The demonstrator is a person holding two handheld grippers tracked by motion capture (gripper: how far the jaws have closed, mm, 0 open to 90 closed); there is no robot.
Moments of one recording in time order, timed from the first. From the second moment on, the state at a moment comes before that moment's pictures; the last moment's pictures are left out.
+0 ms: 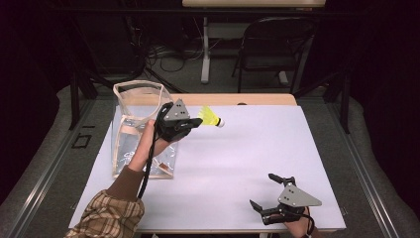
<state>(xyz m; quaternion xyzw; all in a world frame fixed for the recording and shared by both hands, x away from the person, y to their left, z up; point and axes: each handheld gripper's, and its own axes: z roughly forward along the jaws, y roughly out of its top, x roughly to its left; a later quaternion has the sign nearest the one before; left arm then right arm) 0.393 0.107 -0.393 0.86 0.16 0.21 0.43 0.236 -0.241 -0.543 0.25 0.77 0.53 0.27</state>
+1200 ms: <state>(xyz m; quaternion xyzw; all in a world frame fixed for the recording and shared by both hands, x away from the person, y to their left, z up) 0.395 0.130 -0.380 0.84 0.18 0.24 0.45 0.235 -0.241 -0.543 0.25 0.77 0.53 0.27</state>
